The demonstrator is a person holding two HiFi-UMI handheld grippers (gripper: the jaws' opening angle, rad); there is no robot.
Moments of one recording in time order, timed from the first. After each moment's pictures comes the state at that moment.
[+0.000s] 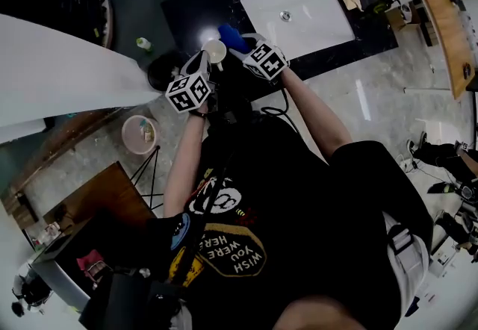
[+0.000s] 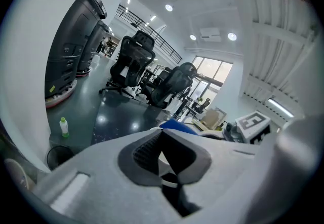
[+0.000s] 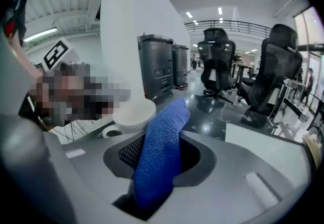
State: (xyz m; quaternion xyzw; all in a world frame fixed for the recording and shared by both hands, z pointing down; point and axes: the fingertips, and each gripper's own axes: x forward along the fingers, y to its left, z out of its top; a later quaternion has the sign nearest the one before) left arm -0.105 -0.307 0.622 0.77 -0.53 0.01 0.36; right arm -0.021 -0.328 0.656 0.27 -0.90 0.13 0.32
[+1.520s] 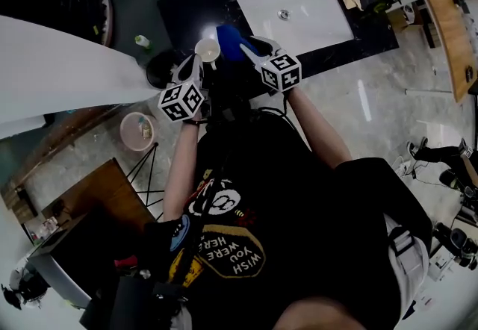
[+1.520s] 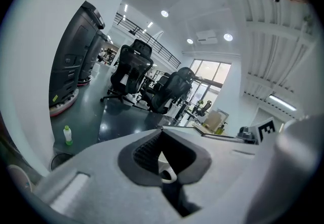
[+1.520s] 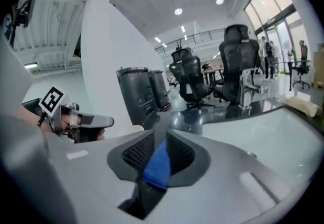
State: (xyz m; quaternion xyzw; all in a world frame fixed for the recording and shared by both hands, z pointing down) left arm -0.106 -0.289 0.600 0.78 -0.54 0.00 0.32; right arm 0.035 -0.321 0.607 0.38 -0.89 0.21 0.15
